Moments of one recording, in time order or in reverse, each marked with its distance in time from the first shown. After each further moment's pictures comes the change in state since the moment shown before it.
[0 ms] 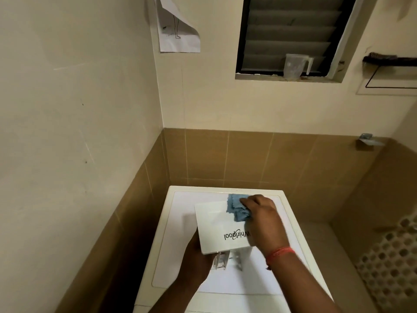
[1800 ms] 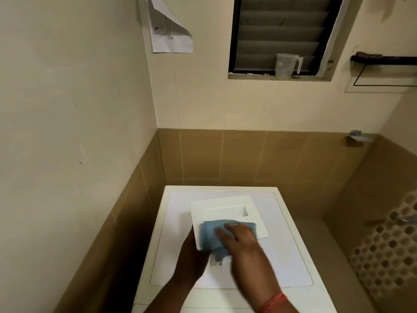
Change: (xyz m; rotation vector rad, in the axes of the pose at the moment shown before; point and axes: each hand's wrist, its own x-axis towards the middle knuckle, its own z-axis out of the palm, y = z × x) left_hand -0.010 0.002 0.000 -0.038 -0.065 -0.077; right_hand -0.090 -0.031 0.011 0.203 0.000 -0.278
